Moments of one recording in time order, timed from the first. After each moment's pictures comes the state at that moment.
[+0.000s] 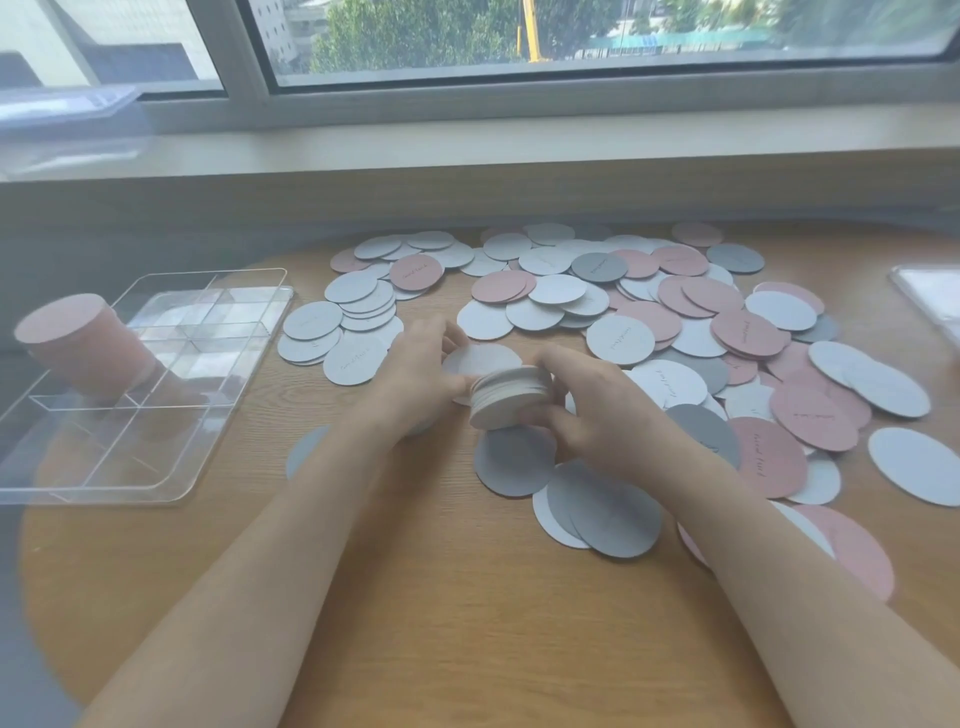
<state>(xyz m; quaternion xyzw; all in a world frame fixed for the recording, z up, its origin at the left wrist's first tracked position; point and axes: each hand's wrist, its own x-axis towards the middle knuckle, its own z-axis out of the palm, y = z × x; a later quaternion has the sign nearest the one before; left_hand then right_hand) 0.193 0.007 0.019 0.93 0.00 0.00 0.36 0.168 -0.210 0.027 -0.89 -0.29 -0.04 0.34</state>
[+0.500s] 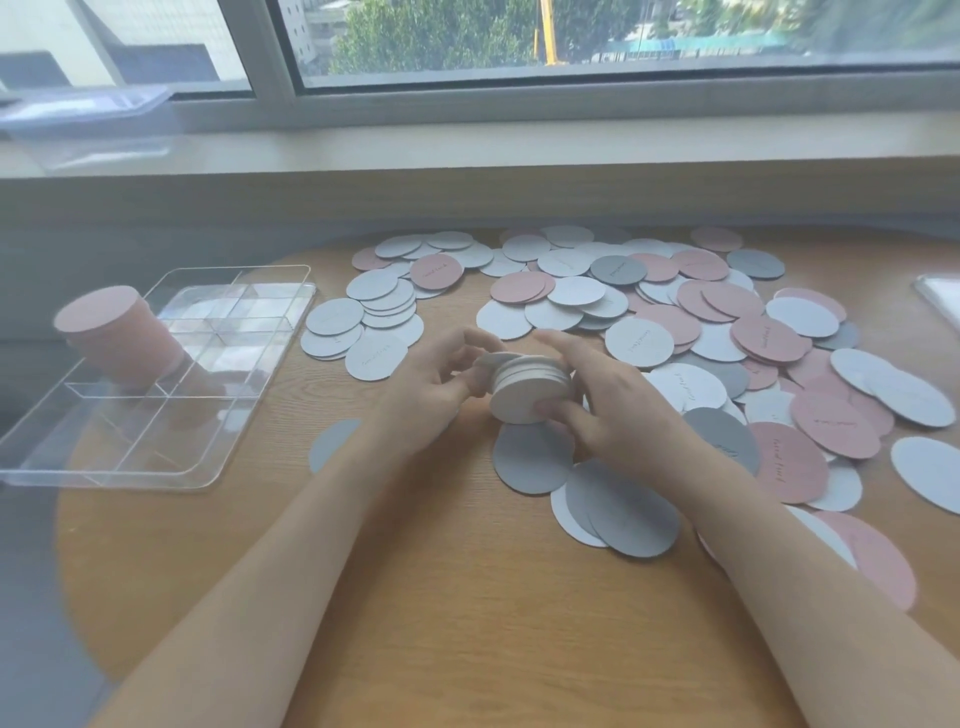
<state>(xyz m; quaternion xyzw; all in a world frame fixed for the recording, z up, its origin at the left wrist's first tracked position) 0.151 0.007 0.029 0.81 -0.11 0.04 0.58 0.173 -0.208 0.017 -0.89 -0.28 -0.05 0.35</state>
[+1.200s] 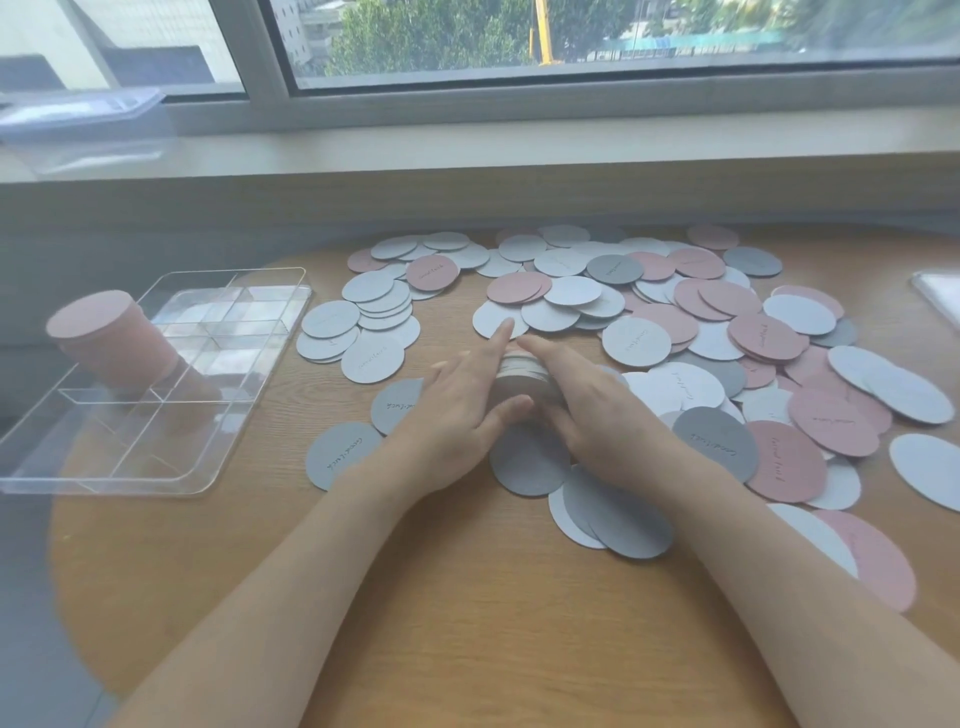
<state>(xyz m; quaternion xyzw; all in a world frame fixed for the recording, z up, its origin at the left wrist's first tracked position) 0.150 -0.008 0.009 0.93 -0.16 0.03 0.31 0.171 -0.197 0.009 -0.89 -0.31 -0.05 0.33</state>
